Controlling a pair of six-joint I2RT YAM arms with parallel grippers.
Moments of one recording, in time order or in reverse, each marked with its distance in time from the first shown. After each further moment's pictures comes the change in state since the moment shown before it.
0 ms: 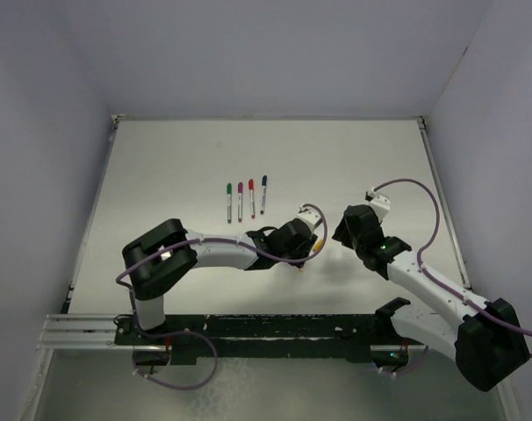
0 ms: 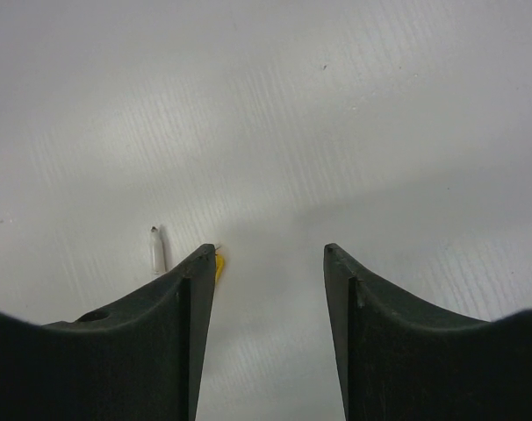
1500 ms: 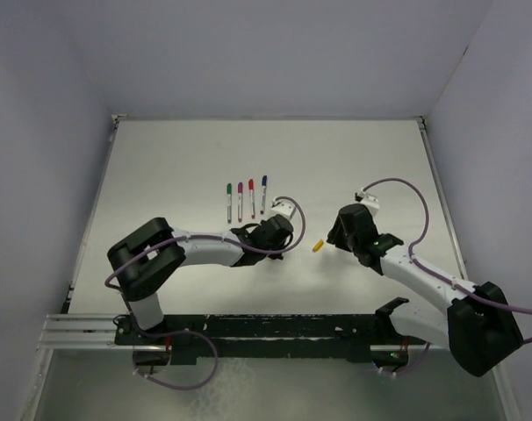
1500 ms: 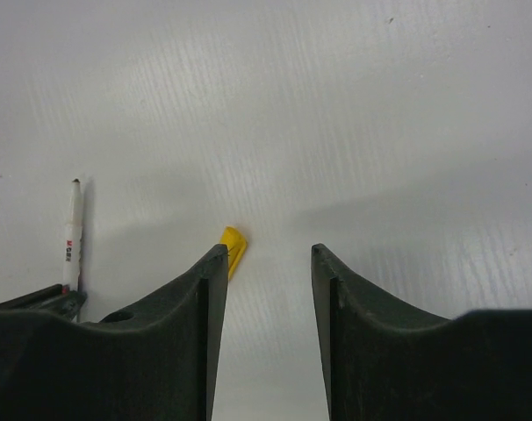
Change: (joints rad) left arm 0.088 -0.043 -0.090 -0.056 -0.109 -0.106; right arm 0.000 0.093 -0.006 0.066 -0.116 -0.023
